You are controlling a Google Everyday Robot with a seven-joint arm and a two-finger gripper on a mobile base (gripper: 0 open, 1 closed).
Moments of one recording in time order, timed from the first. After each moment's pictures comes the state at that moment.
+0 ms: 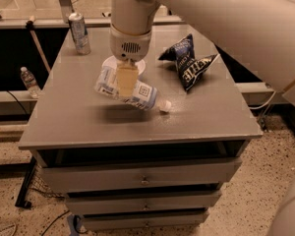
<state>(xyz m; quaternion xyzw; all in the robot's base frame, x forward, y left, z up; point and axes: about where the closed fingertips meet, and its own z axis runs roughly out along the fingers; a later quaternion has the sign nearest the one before) 0.551 0.049 0.903 -0.73 0.68 0.03 0.10</state>
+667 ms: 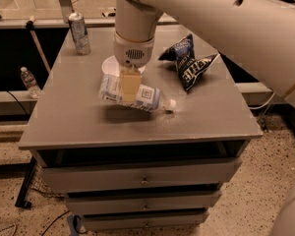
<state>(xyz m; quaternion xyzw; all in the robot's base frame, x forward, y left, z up) 0.550 0.046 0.887 -0.74 0.66 0.03 0.09</state>
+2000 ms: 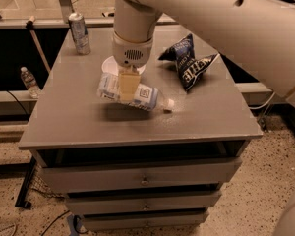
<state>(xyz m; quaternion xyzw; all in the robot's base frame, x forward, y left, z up) 0.552 0.049 0.888 -0.74 0.66 0.03 0.10</state>
